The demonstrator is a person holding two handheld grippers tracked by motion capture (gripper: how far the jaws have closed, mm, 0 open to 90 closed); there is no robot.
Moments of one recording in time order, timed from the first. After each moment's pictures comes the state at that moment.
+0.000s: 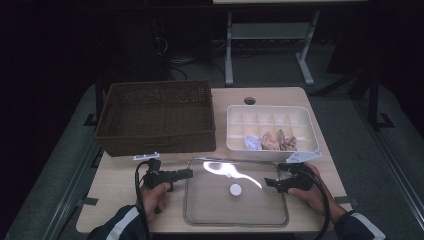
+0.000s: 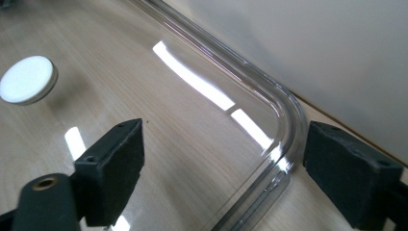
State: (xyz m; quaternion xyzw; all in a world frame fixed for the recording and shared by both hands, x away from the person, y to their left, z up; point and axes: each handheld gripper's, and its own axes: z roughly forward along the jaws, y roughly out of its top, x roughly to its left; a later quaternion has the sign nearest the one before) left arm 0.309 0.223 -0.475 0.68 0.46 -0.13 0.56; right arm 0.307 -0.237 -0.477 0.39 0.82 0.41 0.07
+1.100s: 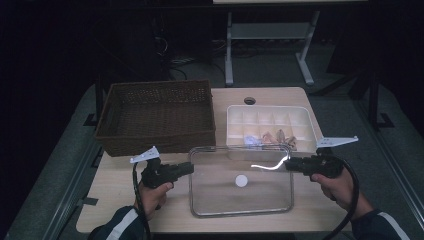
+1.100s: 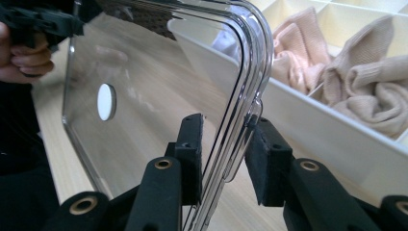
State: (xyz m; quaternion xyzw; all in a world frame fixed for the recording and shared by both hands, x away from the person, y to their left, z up) left arm 0.296 0.211 -0.434 0.72 0.38 -0.02 0.58; right arm 0.306 -0.286 -0.408 0.40 0.79 0.46 0.01
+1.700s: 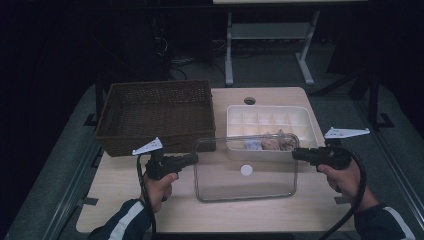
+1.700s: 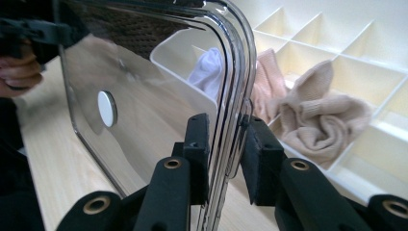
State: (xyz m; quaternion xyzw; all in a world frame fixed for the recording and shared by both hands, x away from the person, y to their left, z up) left arm 0.309 0.197 -0.416 0.70 0.37 -0.03 0.61; right arm 0.315 -0.301 -0.388 0.41 0.78 0.48 0.05
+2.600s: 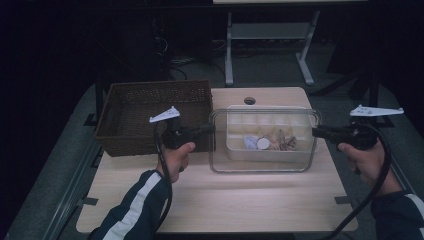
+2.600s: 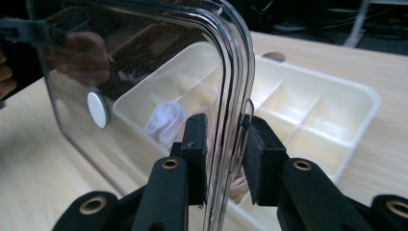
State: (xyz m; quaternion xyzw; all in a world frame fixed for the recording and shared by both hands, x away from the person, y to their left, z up) left arm 0.366 0.143 -0.353 0.69 0.35 -0.01 0.63; right arm 0.331 -0.340 -0.330 0.44 0.75 0.48 0.12
